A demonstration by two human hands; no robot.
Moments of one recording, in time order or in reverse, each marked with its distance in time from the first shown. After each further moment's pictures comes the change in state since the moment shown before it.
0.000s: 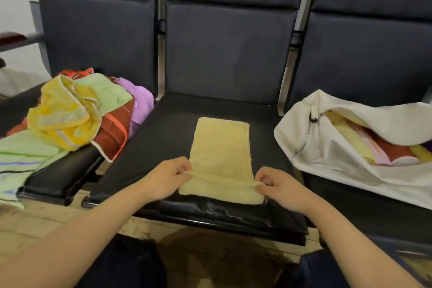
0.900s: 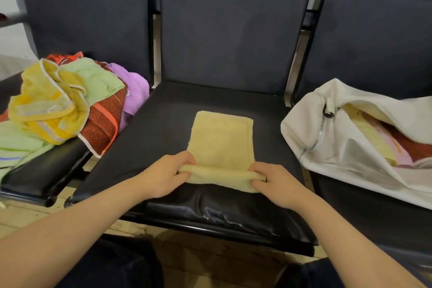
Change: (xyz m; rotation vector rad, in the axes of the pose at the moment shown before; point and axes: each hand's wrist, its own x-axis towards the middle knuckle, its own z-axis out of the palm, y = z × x) left_hand 0.029 -0.024 0.010 0.165 -0.079 0.110; right_hand 0.038 0.007 0.008 -0.135 0.025 -0.015
